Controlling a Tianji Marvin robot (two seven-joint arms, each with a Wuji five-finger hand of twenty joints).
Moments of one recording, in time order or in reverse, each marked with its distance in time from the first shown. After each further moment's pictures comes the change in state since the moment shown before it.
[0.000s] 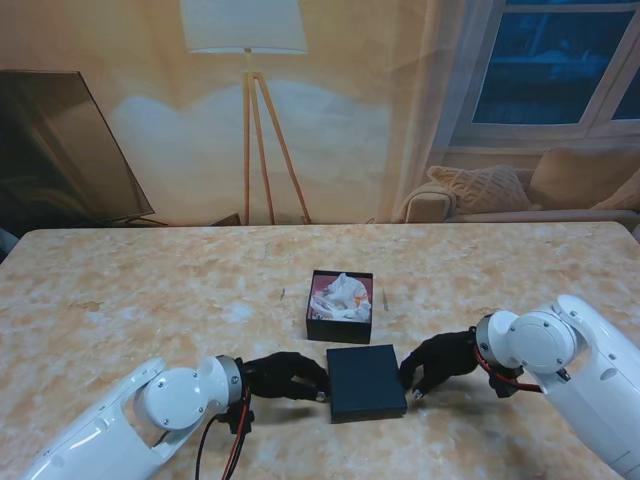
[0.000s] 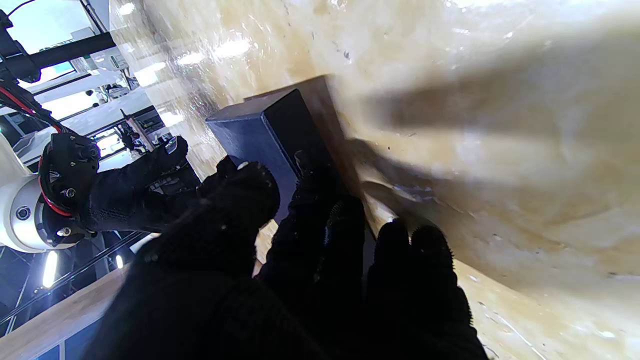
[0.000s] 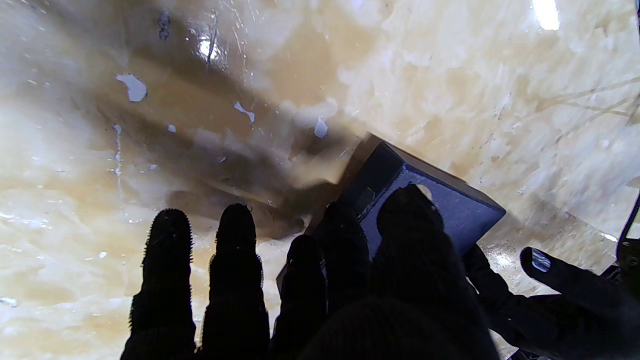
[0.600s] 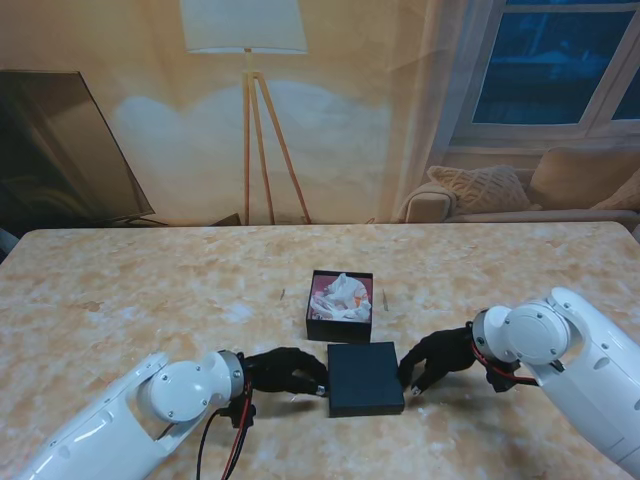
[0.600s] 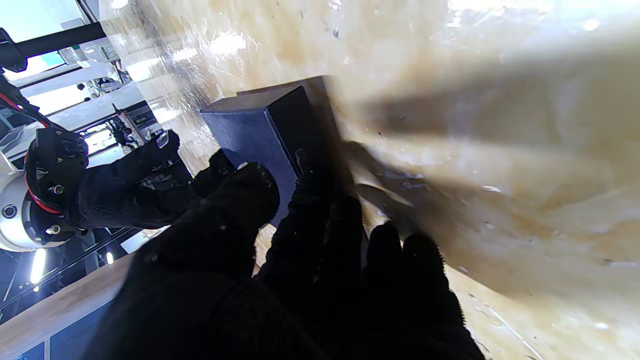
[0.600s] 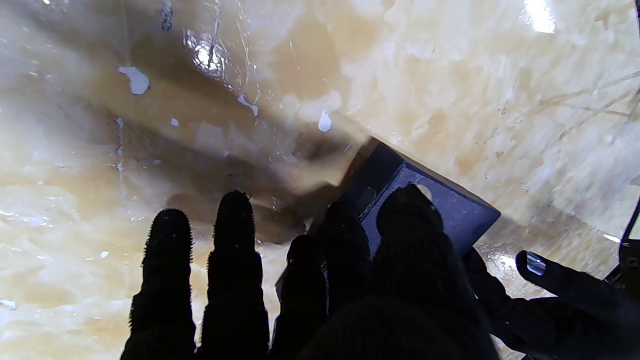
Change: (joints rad) left arm -0.036 -0.006 0.023 0.032 -0.015 0.021 0.006; right arm 0.058 0.002 -0.052 0.041 0.026 0.023 0.015; left_hand 0.000 0.000 -0.001 0.000 0.010 0.000 0.000 0.010 0.000 -0.017 -0.001 0.000 -0.008 -0.058 -0.012 -0.002 -0.029 -0.066 -0.041 -0.027; right_hand 0.001 0.000 0.000 0.000 0.000 -0.012 0.000 -0.002 0.000 0.000 0.000 0.000 0.012 0.011 0.167 0.073 0.000 0.000 0.000 0.000
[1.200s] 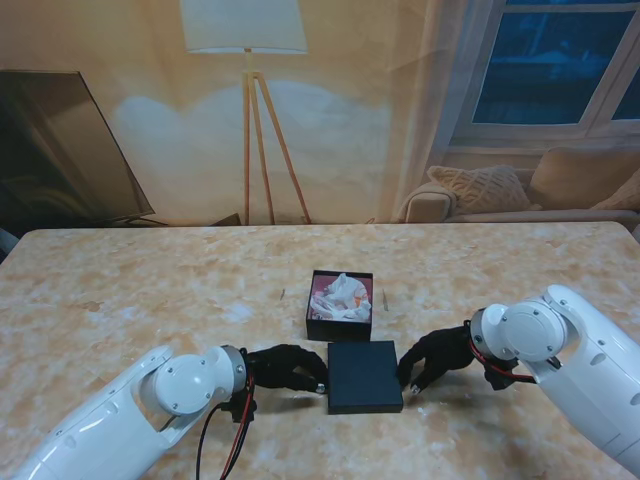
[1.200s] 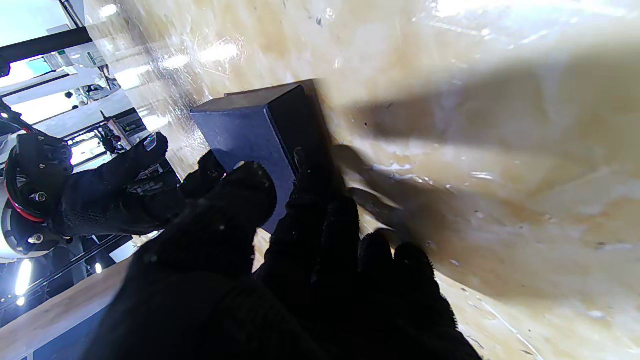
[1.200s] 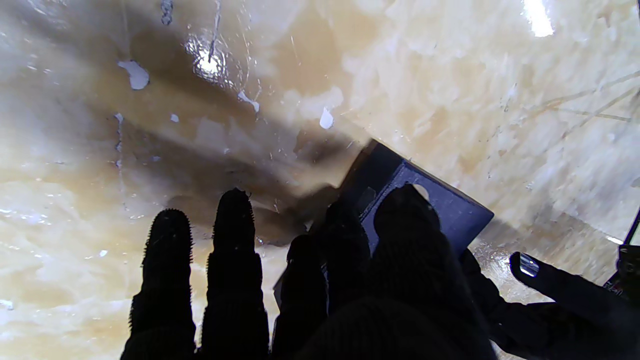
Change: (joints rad) left arm -0.048 0.001 0.037 0.028 0.001 0.020 -0.010; right arm 0.026 0.000 -0.027 0.017 0.008 0.009 0.002; left_hand 0.000 0.000 -0.021 0.000 0.000 -0.012 0.000 0.003 0.000 -0.022 0.000 0.000 -0.036 -0.067 -0.037 -0.003 -0.033 -0.073 -0.065 -0.001; right_hand 0.013 0.000 0.000 0.000 0.000 0.000 0.000 -0.002 0.000 0.000 0.000 0.000 -0.020 0.002 0.091 0.000 -0.002 0.000 0.000 0.000
